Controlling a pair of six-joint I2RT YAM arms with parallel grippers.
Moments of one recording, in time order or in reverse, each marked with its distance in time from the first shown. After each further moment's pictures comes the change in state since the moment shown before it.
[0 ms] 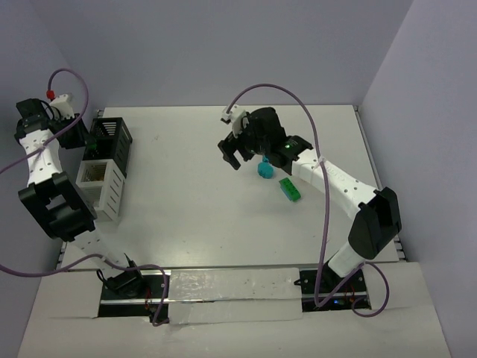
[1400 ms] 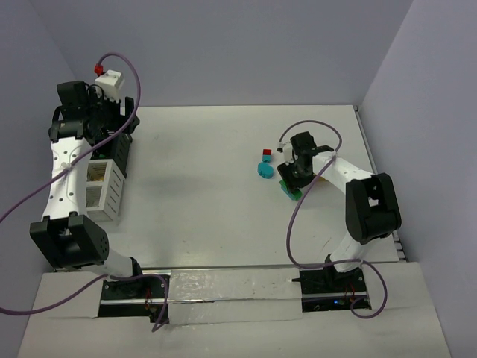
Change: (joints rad) left arm -0.360 -0.333 -0.113 0.124 -0.062 0.051; right arm -0.401 0.083 -0.323 -0.295 0.113 0.015
